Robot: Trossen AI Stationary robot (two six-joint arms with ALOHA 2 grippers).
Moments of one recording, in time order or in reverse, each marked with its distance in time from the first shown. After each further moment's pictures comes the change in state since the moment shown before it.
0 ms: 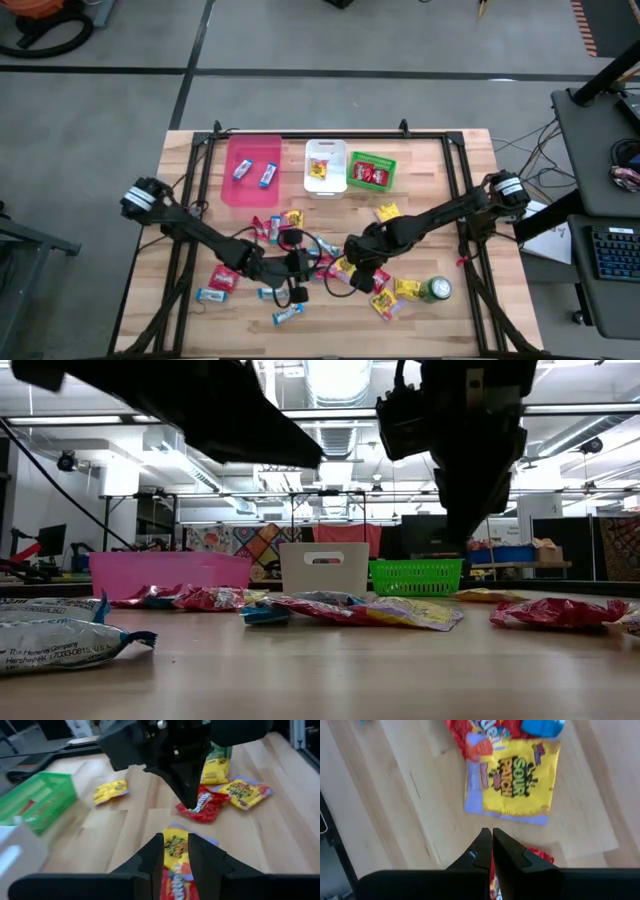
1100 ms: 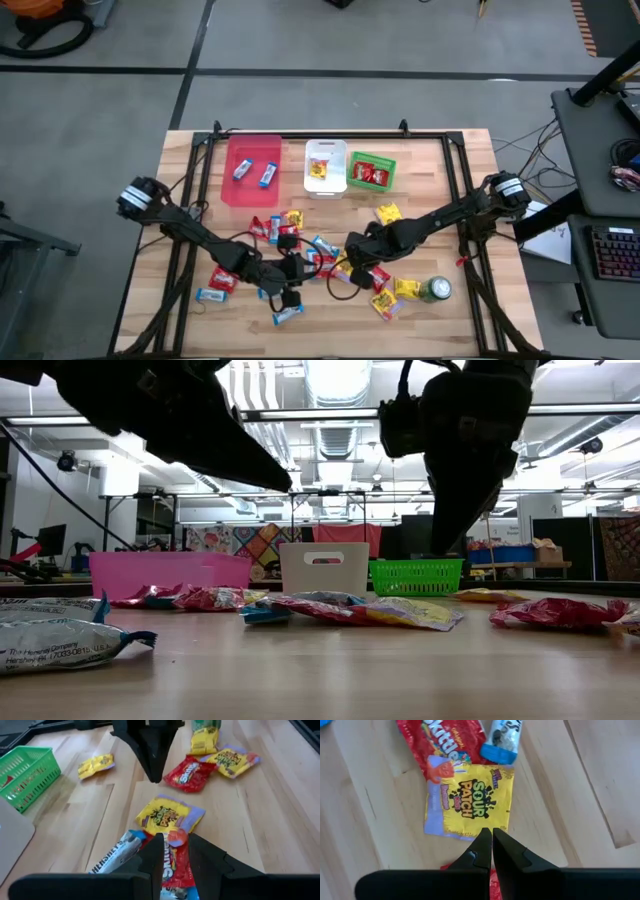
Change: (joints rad) left arm -0.038 -0.028 -0.001 -0.174 0.029 -0.075; right arm 0.025 0.000 -0.026 0.009 0.219 -0.050
